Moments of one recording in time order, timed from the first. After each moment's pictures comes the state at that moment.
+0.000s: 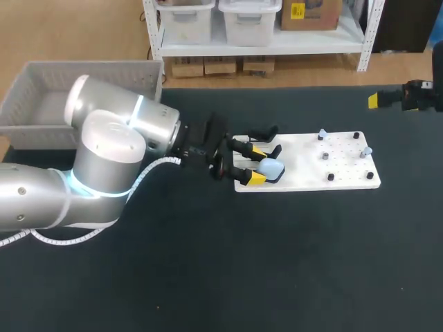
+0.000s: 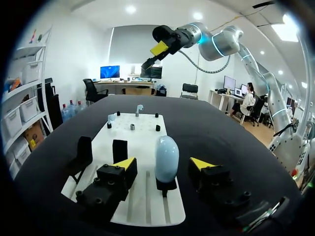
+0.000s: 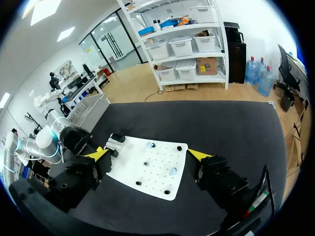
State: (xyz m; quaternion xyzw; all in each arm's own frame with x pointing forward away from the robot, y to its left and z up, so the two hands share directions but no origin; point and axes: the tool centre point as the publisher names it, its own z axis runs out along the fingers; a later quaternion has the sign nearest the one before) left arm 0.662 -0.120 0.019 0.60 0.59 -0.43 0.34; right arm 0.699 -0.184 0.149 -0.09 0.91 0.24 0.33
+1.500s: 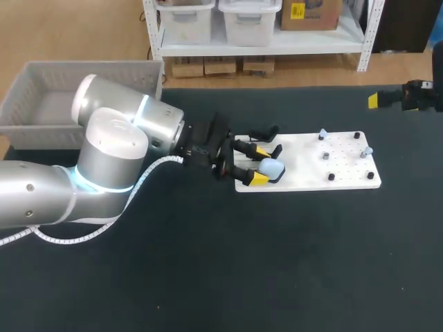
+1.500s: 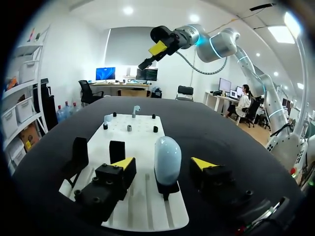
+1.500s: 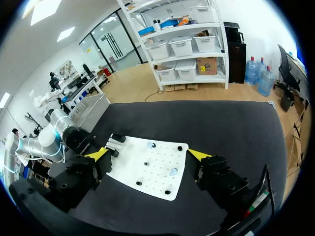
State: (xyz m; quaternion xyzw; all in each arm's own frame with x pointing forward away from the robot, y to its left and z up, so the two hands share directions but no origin) left arm 0.663 -0.127 0.015 0.60 0.57 -0.45 0.33; right arm 0.699 -0.184 0.149 -0.09 0.91 0.24 0.33
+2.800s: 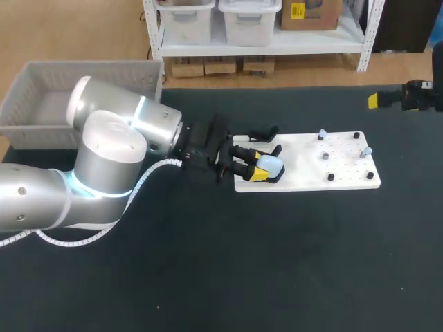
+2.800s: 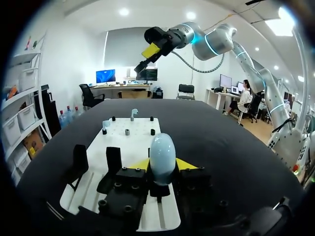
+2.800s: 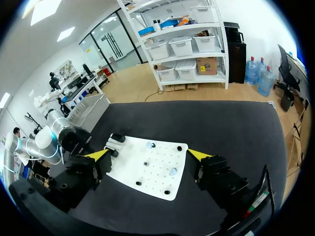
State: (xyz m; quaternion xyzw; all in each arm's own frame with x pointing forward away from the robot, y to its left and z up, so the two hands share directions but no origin) left arm 0.653 -0.125 0.027 0.61 0.56 -0.43 0.35; right arm 0.699 -0.184 0.149 -0.09 0.91 0.24 0.33
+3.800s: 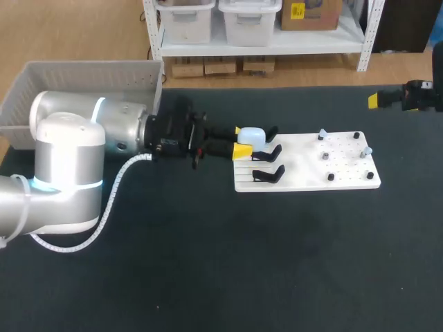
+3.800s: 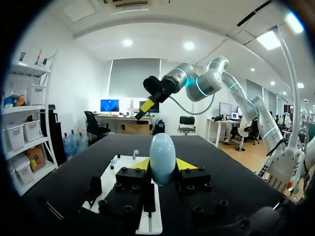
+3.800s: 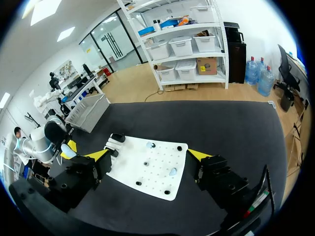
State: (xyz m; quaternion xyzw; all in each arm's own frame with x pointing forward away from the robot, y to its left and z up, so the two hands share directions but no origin) left arm 0.642 -0.094 0.113 0.54 0.51 -0.51 0.44; right arm 0.699 -0.184 0.149 -0.09 0.91 0.24 0.33
